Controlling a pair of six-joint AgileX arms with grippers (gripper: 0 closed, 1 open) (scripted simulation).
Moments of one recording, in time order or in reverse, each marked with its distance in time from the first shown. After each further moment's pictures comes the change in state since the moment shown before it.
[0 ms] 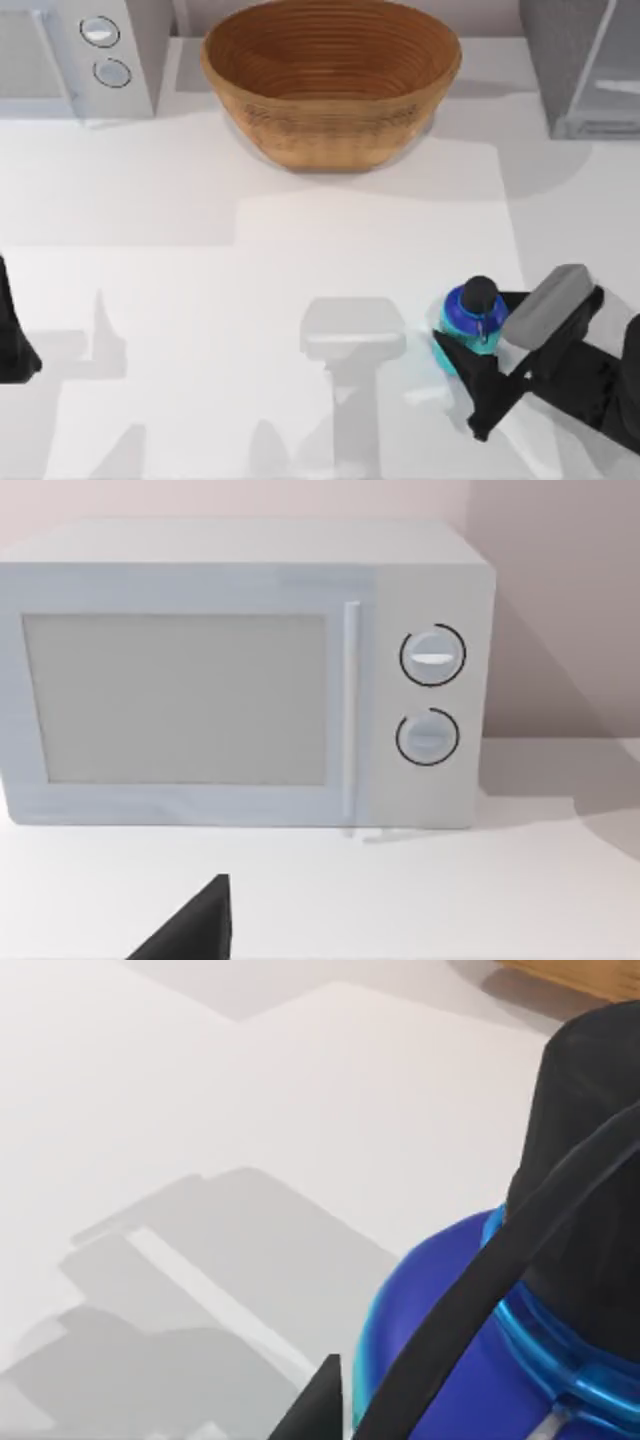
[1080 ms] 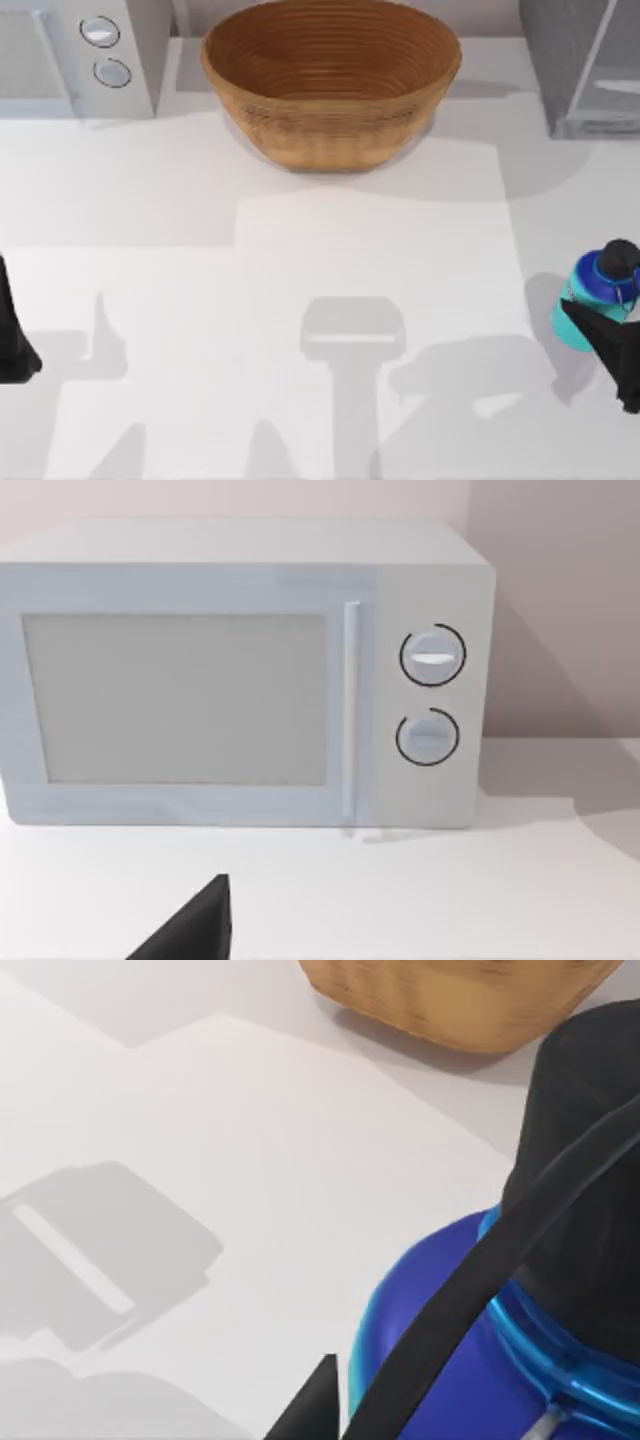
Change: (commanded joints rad) left arm 0.000 0.000 0.000 0.000 0.000 0.000; right arm -0.521 -0.579 -0.030 -0.655 -0.498 -0.215
